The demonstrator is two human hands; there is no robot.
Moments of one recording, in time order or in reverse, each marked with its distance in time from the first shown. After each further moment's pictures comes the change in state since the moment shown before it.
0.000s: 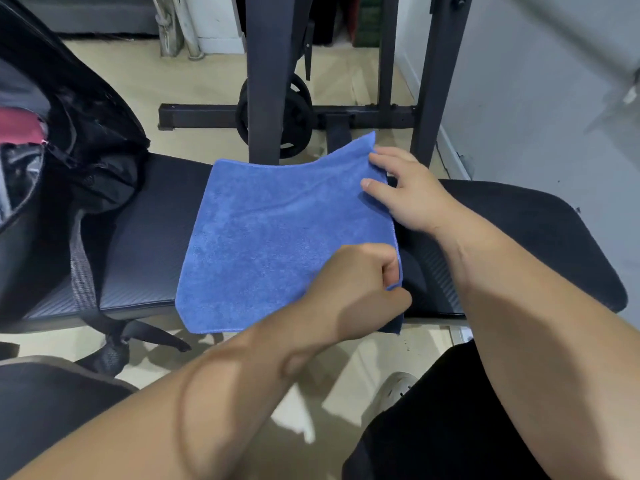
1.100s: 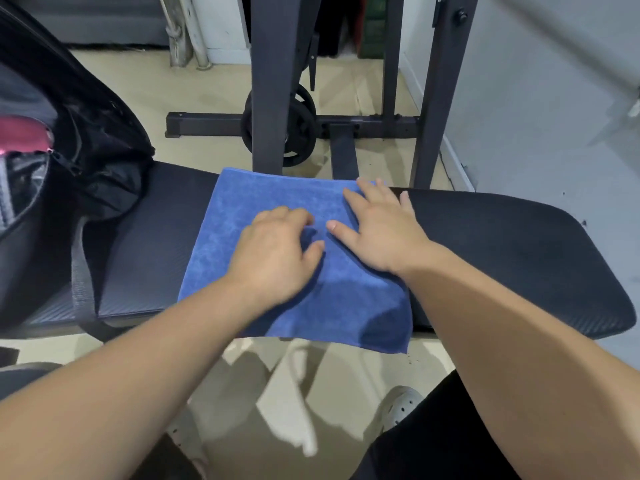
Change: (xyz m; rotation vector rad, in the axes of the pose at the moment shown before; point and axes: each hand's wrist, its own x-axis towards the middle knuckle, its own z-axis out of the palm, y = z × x) left_hand 0.017 -0.065 -0.060 0.483 0.246 -0.116; right_hand -0.016 -0.018 0.039 -0.484 -0.173 0.032
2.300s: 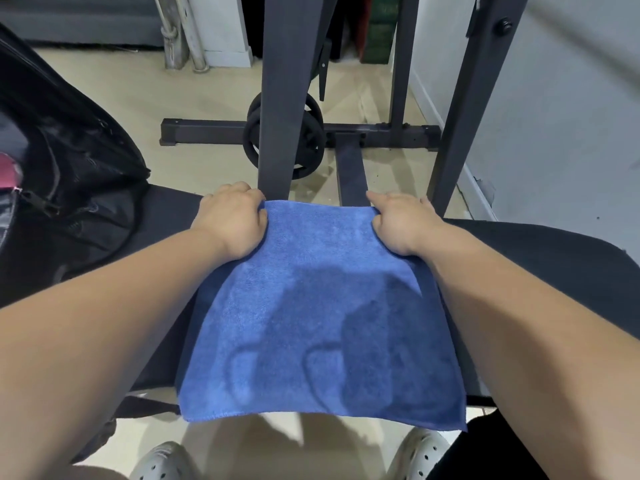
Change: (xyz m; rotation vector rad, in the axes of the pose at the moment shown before) left_hand 0.131 -0.121 -0.020 0.304 -0.103 -0.078; right_hand 0.109 0.022 0.002 0.020 -0.190 0.148
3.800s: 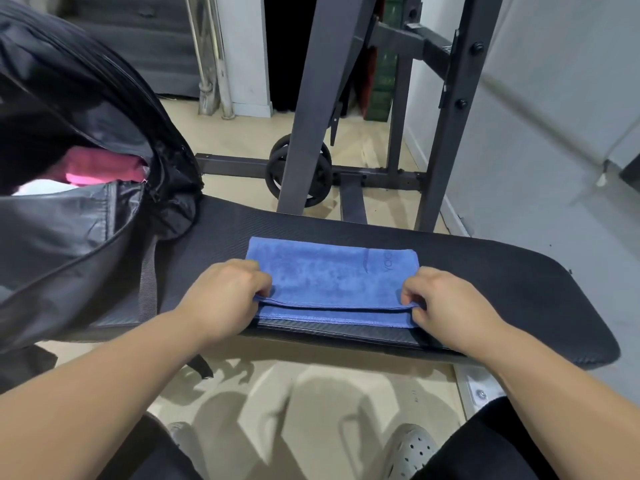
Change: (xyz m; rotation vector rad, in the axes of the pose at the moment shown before) left_hand -0.186 -0.014 -0.013 -0.023 0.179 0.358; right_hand -0.204 0.013 0.013 -0.114 0.212 -0.212
